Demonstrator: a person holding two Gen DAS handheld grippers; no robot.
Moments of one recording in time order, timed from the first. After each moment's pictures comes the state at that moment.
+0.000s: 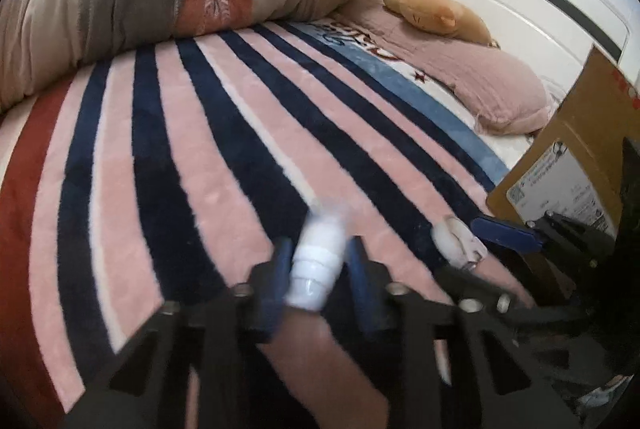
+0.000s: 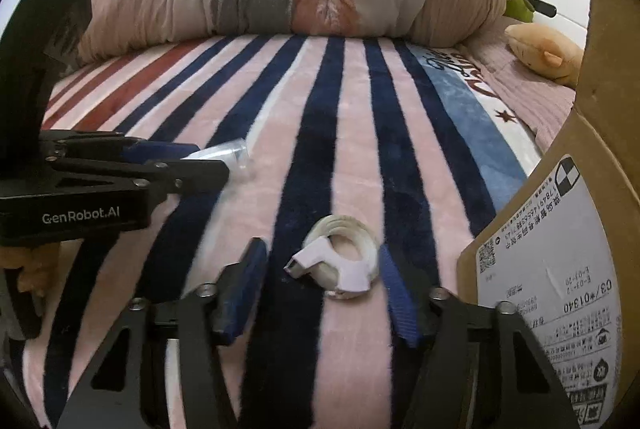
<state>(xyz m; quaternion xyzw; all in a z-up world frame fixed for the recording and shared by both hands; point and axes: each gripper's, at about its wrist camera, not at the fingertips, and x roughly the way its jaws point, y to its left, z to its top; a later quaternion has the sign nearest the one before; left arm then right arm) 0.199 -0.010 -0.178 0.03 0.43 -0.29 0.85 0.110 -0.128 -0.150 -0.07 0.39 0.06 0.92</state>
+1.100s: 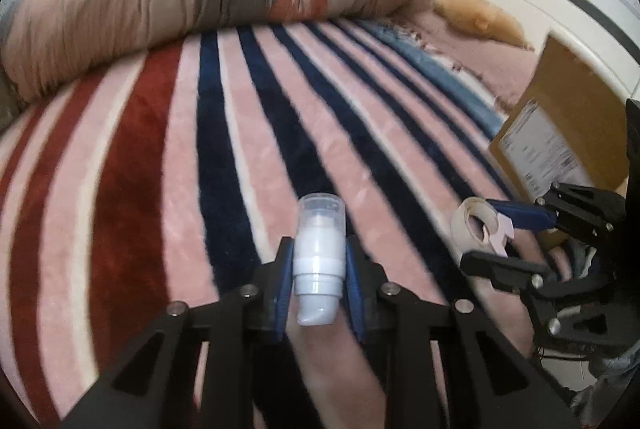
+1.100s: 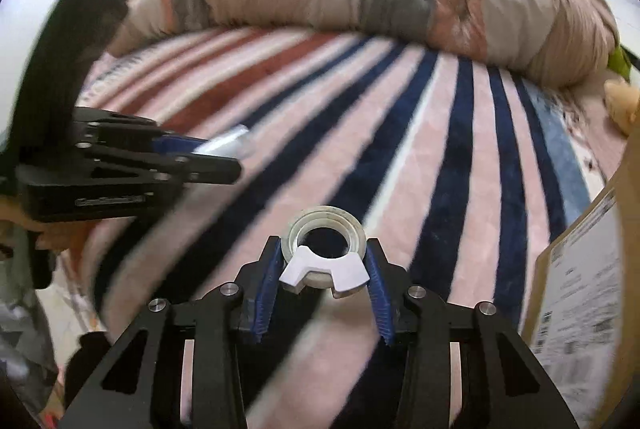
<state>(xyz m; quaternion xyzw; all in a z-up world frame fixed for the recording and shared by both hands) 0.084 0.059 -0.130 0.02 0.44 -0.17 0.88 0.044 -0.083 -0.116 -0.11 0.39 0.26 0.88</state>
